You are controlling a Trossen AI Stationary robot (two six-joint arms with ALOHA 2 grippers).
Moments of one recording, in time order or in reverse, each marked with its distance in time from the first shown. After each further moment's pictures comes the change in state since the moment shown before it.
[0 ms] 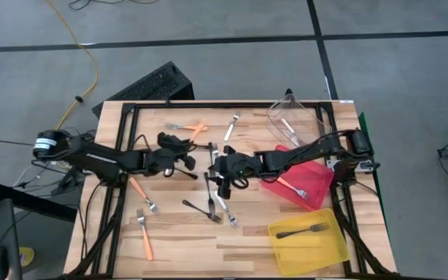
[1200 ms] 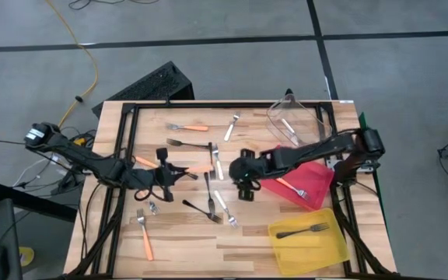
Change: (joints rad) left arm -0.368 -0.265 0.002 -0.306 0.115 0.592; right arm 0.000 -0.137 0.002 -0.582 -0.036 -0.025
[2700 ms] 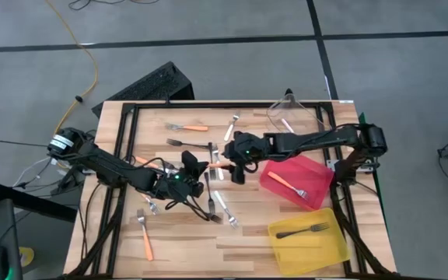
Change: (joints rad) left arm 0.031 0.498 0.342 0.019 -0.284 0.579; right arm -0.124 -0.008 0.001 0.238 -0.077 -0.128
